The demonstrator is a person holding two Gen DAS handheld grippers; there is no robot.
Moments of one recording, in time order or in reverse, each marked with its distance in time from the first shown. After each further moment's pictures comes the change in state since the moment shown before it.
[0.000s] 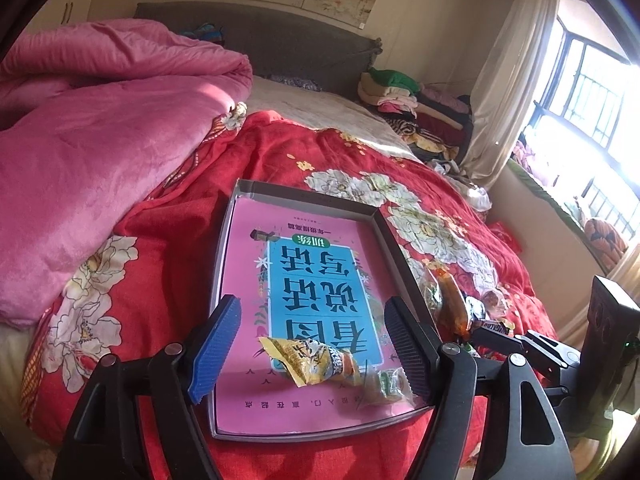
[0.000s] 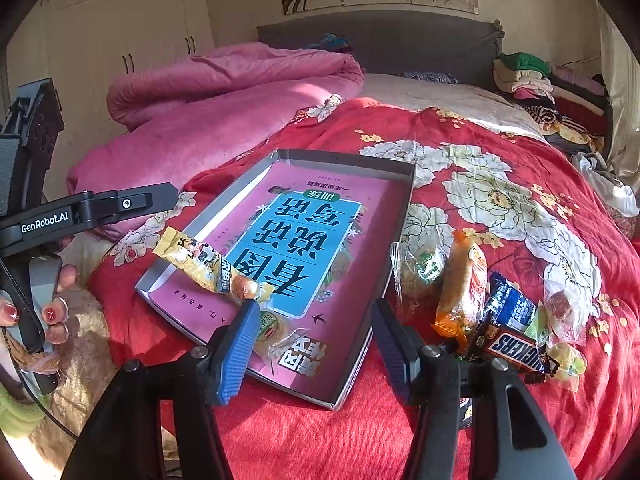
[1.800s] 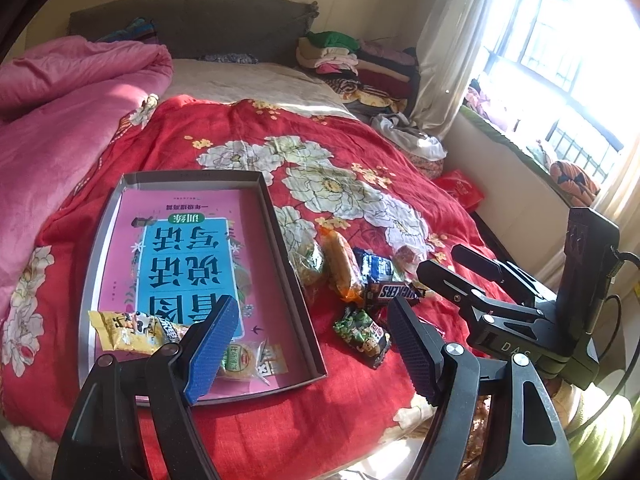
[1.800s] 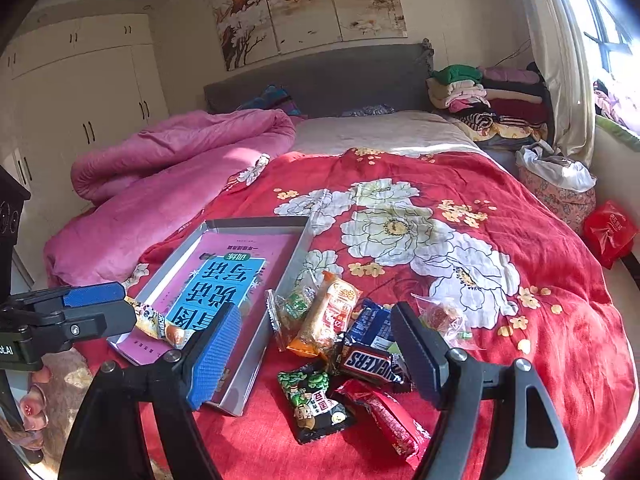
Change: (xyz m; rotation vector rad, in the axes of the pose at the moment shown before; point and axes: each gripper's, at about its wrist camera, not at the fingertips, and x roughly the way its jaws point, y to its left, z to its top) left arm 0.007 -0.136 -0.014 0.151 0.142 -0.106; right arm -0.073 -0.095 -0.006 0.170 -0.179 -0.123
